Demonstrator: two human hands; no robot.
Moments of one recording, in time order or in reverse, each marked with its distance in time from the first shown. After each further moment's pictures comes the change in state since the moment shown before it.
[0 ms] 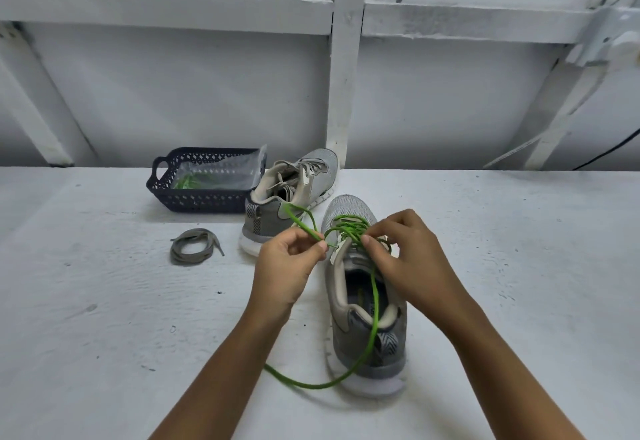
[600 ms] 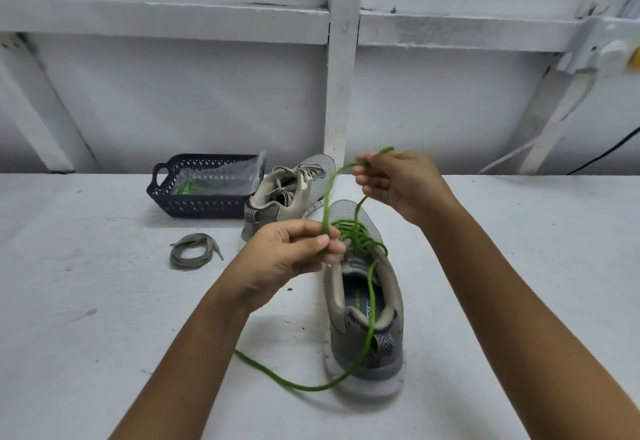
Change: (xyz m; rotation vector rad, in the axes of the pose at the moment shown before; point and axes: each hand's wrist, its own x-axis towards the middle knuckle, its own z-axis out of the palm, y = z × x) left_hand 0.003 0.036 -0.023 -0.181 -0.482 -0.119; right_hand 0.082 -0.035 -0.032 0.997 -0.112 0.368
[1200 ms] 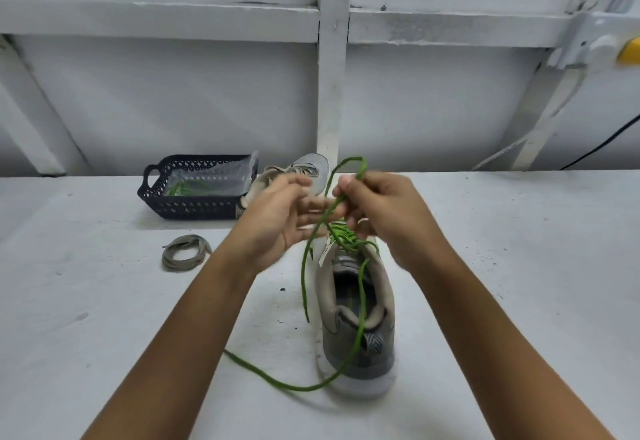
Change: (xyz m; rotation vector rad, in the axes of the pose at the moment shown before) left_hand 0.028 0.033 0.014 -0.150 0.106 -0.017; right_hand -0.054 0.014 0.015 -0.275 -0.071 -0.214
